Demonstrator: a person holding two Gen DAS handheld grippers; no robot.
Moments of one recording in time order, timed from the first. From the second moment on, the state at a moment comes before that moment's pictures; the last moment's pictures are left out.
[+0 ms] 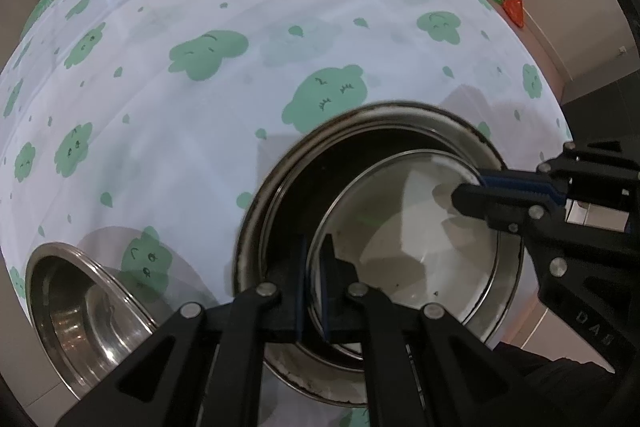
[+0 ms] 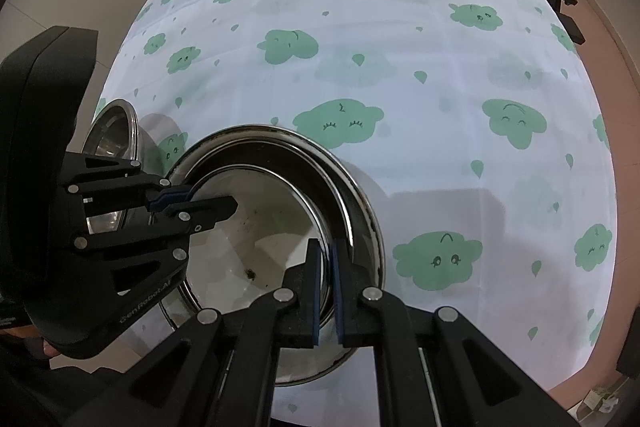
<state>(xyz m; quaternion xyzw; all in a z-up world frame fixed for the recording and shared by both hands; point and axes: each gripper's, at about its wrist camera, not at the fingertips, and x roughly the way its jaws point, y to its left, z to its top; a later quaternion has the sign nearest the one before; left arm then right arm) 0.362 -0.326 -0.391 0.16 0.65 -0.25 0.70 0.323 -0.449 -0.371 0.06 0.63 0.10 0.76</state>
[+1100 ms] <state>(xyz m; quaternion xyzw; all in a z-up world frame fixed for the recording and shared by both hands) 0.347 -0.334 -0.384 0.16 0.63 -0.27 0.71 0.309 -0.455 -0.372 0.04 0.64 0.10 0.76</state>
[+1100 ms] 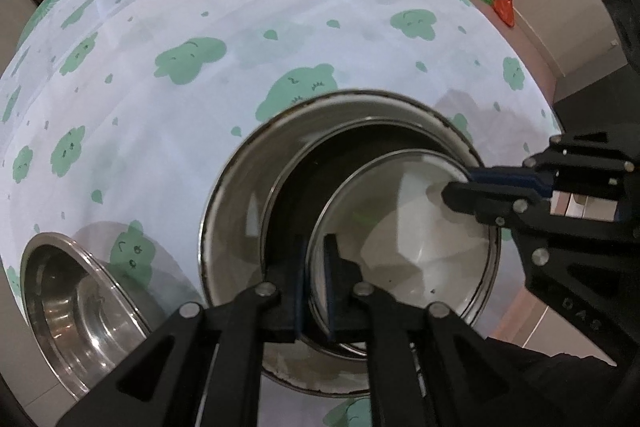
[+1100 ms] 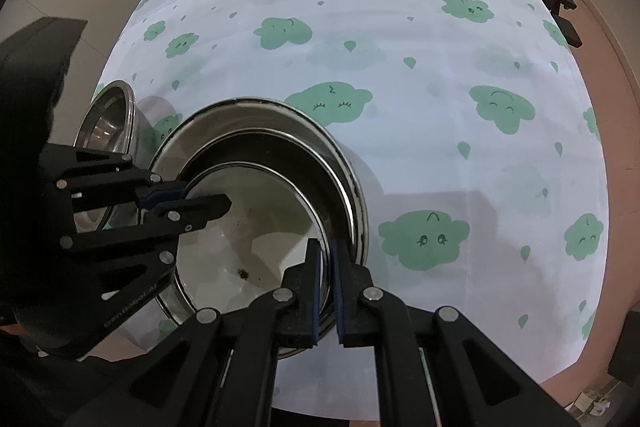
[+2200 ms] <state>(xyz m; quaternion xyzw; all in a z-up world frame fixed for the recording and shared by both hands) 0.336 -0.301 -0.342 0.16 0.59 -0.25 0.75 0.287 -0.448 -0.344 0.04 0.60 0.08 0.79</state>
